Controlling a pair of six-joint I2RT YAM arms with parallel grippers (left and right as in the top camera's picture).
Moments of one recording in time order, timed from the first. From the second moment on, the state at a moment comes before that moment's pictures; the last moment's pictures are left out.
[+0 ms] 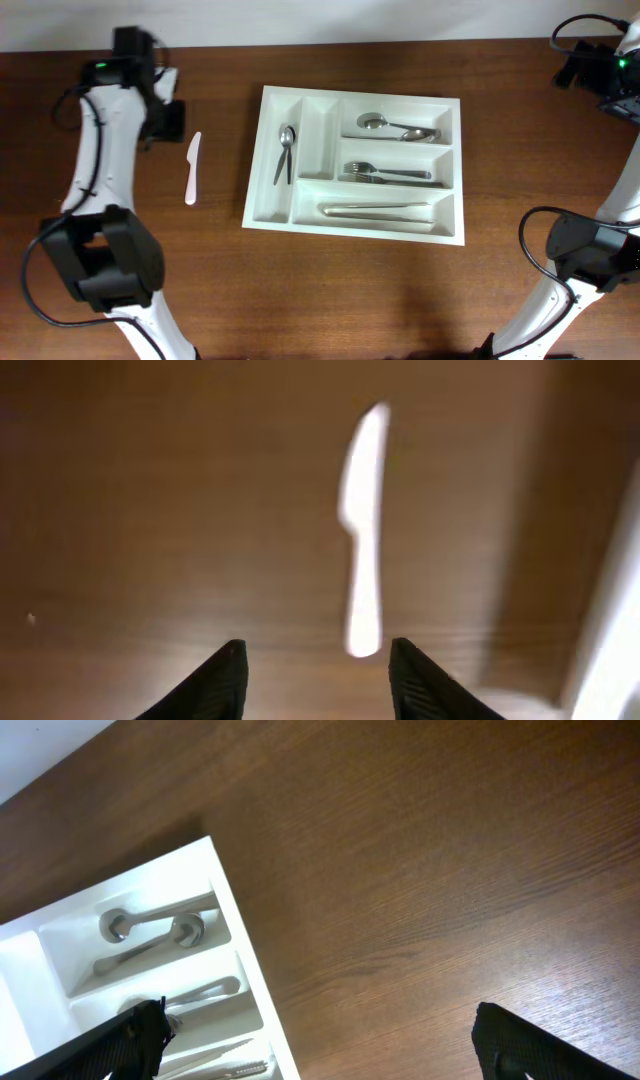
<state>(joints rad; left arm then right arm) 0.10 2.05 1.93 -1.21 -0.08 0.14 -0.39 2.15 2.66 -1.69 -0.14 0.13</state>
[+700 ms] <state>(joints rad) 0.10 2.31 1.86 -1.13 -0.05 0.16 -0.39 2.15 2.66 -1.69 -0.14 0.13</state>
